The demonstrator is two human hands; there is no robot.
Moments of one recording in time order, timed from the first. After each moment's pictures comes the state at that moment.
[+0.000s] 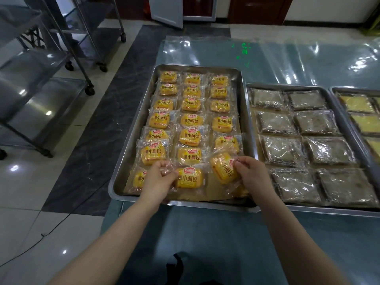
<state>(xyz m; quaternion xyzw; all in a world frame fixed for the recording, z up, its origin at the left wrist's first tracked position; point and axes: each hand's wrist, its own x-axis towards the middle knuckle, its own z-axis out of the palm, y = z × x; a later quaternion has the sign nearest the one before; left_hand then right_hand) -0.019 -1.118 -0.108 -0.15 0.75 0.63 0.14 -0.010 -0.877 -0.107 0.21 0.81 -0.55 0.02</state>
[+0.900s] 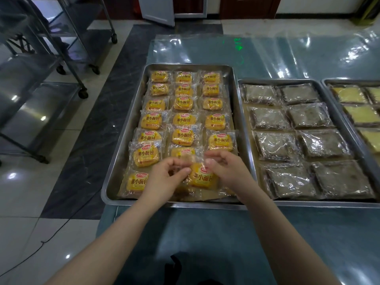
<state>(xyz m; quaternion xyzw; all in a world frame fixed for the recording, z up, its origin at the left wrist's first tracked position) -0.020 -1.096 -0.083 0.05 0.81 0.58 0.10 -0.009 -0.908 -0.077 0.09 0.75 -0.65 0.10</state>
